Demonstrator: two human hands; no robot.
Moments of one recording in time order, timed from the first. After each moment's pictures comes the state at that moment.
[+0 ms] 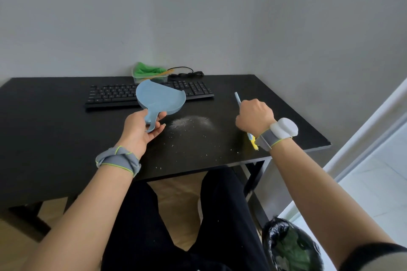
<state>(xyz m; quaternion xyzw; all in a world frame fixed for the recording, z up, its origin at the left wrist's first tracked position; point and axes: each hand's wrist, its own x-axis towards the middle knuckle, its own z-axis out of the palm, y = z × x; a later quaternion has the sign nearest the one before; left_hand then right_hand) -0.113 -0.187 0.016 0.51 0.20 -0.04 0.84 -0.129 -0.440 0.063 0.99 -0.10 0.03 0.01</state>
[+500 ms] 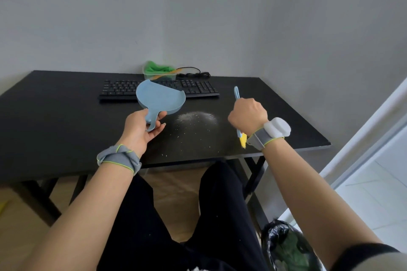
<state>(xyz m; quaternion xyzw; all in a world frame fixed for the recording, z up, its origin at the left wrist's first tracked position) -0.143 -0.171 0.004 0.49 0.19 -0.02 0.85 -0.154 -0.408 0.064 0.99 -0.10 0.06 -0.05</state>
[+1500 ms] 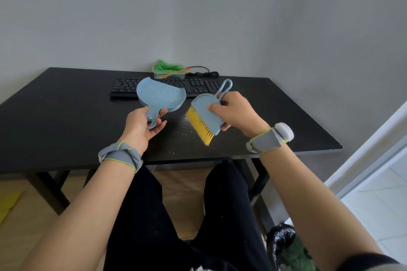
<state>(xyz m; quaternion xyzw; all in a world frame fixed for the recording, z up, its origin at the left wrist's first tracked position) -0.151 -0.160 0.009 0.48 0.22 0.00 0.85 -0.159 -0.378 0.064 0.93 0.03 0.02 -0.37</state>
